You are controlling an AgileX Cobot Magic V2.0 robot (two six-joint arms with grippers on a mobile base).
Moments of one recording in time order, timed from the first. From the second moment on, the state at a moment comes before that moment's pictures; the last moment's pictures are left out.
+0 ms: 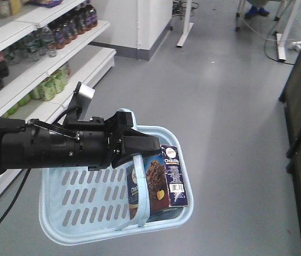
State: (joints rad) left arm -0.42 1.51 -0.92 -1.67 0.79 0.75; right arm 0.01 -0.02 0.03 -0.12 0.24 0.07
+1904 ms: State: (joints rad) left arm -0.42 1.51 -0.92 -1.67 0.80 0.75; right arm 0.01 -0.02 0.03 -0.12 0.24 0.07
